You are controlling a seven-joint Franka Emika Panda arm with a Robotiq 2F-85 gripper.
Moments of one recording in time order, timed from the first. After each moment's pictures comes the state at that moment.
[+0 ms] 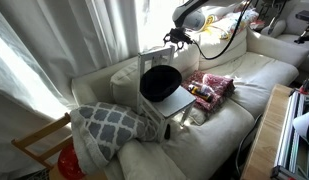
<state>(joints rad) -0.22 0.99 -0.02 -1.26 0.49 2.58 0.49</state>
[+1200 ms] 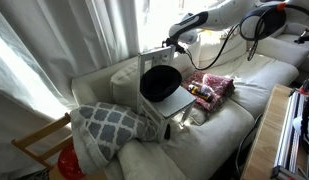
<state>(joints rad) -0.22 1.34 0.00 -0.84 0.47 2.70 0.51</state>
